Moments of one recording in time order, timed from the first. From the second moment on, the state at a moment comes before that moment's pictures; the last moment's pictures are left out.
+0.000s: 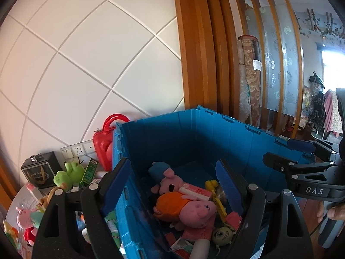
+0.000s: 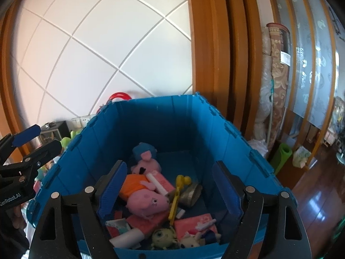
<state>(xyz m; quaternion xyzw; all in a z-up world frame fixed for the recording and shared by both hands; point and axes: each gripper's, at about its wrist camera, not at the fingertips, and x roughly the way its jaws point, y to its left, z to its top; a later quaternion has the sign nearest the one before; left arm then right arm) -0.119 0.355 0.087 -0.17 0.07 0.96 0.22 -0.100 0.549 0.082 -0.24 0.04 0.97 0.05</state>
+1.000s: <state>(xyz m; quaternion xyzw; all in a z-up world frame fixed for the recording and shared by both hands) 0.045 0.101 0.060 -0.19 0.05 0.96 0.19 0.096 0.264 0.062 -0.22 0.04 0.97 0.02</state>
